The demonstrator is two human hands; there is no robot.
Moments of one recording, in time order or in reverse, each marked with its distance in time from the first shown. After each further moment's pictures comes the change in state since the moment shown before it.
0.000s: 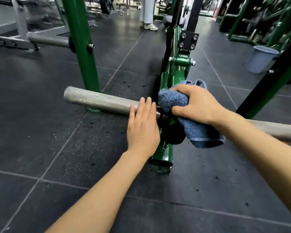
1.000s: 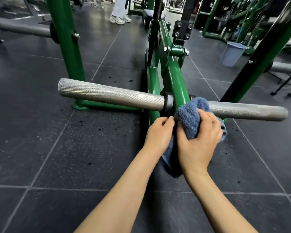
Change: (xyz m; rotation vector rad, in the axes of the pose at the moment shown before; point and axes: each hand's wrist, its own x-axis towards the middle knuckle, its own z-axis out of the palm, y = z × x) left_hand -0.025 0.017 -0.001 -1.316 -0.441 -0.537; right_hand -0.096 -0.038 0.127 0.035 0.992 0.319
